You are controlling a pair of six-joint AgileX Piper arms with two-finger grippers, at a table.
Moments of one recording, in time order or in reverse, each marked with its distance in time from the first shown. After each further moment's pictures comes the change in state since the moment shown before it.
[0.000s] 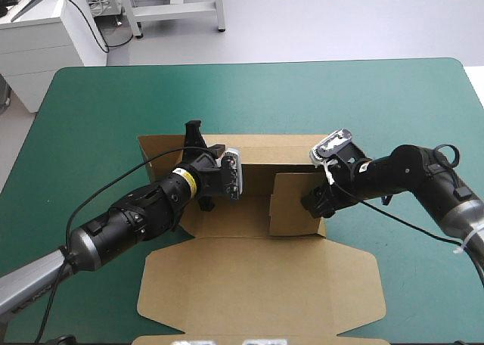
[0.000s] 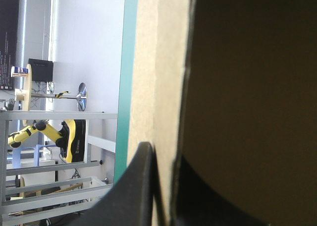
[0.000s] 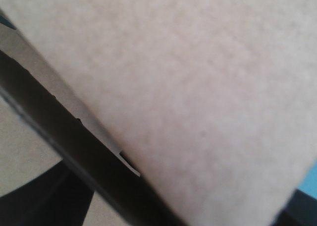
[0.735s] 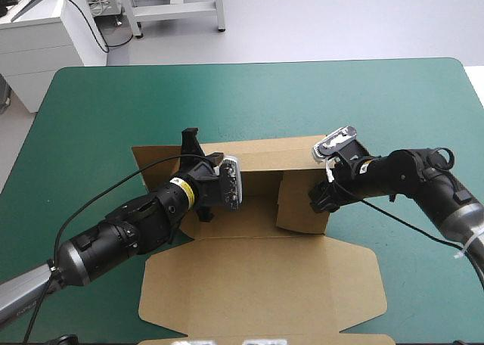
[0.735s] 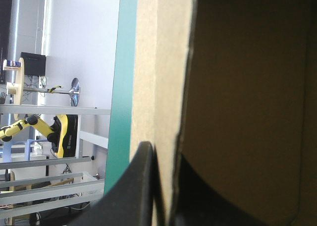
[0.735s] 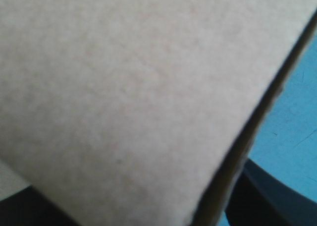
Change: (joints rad) left arm -0.066 -0.072 0.006 -0.020 0.106 -0.036; right arm 0.018 -0.019 0.001 -0.186 -0.064 0.169
